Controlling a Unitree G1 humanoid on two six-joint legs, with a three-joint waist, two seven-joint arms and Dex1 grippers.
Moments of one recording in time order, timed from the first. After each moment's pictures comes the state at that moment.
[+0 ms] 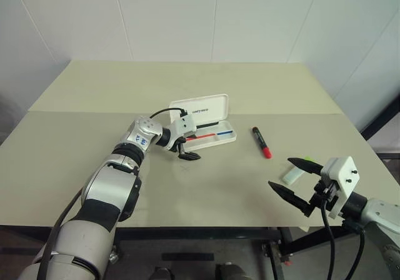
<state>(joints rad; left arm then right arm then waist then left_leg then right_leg) -1.29 0.31 -0.19 1.35 0.26 -0.16 -1.00 0.11 -0.72 -0.35 -0.56 0.55 0.39 0.73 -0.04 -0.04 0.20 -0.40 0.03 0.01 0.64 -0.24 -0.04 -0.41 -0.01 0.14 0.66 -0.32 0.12</state>
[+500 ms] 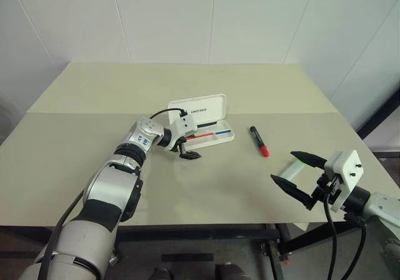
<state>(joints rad) -1.29 0.30 -0.16 1.35 0.26 -0.13 -0.97 0.08 -0.72 -0.35 -0.53 0.55 0.39 0.73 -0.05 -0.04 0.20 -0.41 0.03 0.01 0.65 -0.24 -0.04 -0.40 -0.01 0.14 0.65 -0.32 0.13</state>
